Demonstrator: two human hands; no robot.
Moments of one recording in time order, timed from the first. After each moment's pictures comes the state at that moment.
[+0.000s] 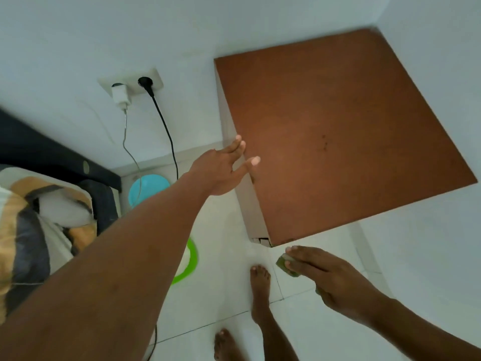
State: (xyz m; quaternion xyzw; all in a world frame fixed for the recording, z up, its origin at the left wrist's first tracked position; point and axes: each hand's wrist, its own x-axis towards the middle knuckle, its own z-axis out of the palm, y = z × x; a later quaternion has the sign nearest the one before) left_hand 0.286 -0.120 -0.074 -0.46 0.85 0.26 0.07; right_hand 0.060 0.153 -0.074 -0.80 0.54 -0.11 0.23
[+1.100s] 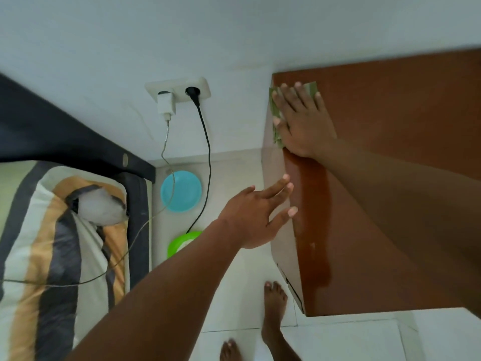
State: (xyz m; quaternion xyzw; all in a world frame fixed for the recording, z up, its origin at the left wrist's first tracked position) left_hand 0.296 -0.127 -0.078 -0.43 0.85 0.30 0.06; right_hand 0.109 -0.268 -0.092 -0.78 0.62 0.01 0.10
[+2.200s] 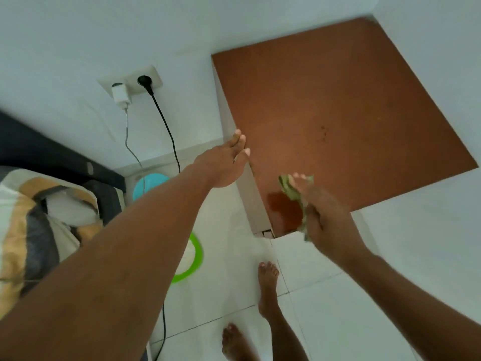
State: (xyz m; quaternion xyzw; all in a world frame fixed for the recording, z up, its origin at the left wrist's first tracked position) left_hand 0.281 -0.120 -0.059 -0.47 0.82 0.32 0.10; right_hand 0.088 0.082 -0.040 -0.66 0.66 -0.29 0.21
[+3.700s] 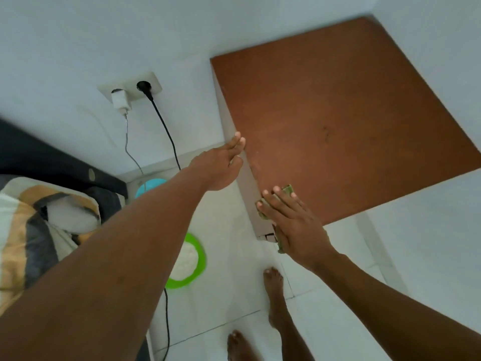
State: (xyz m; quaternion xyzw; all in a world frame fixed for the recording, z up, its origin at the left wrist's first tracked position) left_hand 0.292 -0.125 -0.067 -0.45 0.84 0.29 0.09; right_hand 0.112 0.077 -0.109 -0.78 0.61 -0.13 0.10
